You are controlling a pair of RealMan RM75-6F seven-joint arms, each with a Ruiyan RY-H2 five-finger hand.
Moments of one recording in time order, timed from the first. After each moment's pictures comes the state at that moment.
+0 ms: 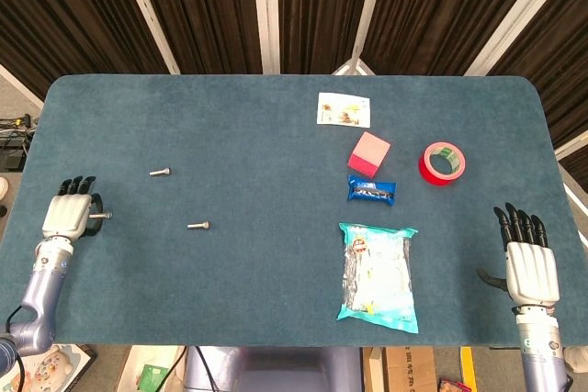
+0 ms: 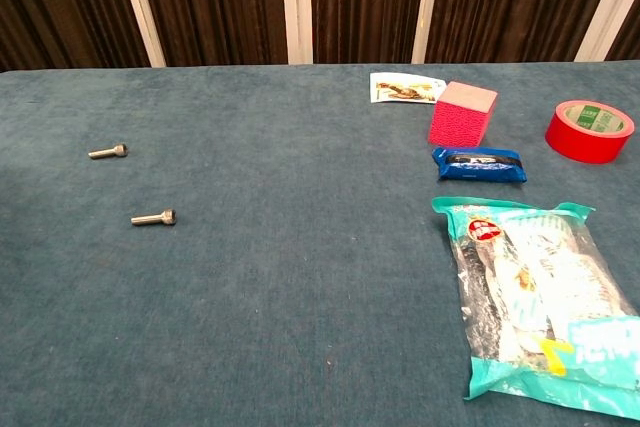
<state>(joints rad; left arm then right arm) -0.46 -1.56 -0.13 -0.90 1.18 0.92 0.12 0.13 -1.28 0.13 -1.60 -1.31 1.42 -0.22</state>
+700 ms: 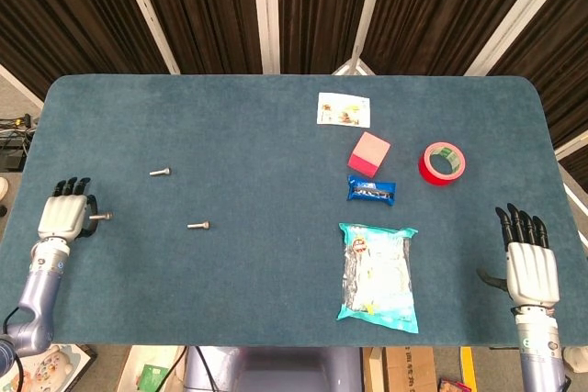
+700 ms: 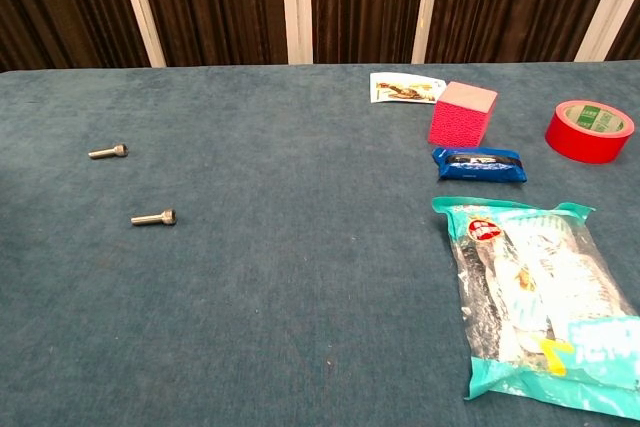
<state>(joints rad) -0.45 -1.56 -0.13 -0.88 1.17 0.91 0.13 0.12 -1.29 0.14 -1.60 -1.29 1.43 -0.24</state>
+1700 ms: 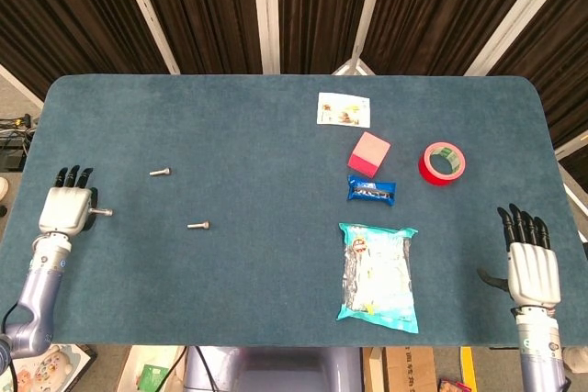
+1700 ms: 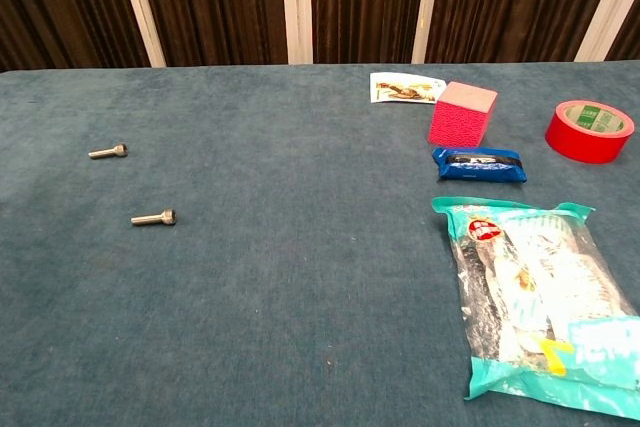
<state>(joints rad) -0.46 -1.49 -0.14 -1.03 1.19 1.03 0.34 0.12 -1.28 0.14 -1.62 -1.28 1.43 -0.23</state>
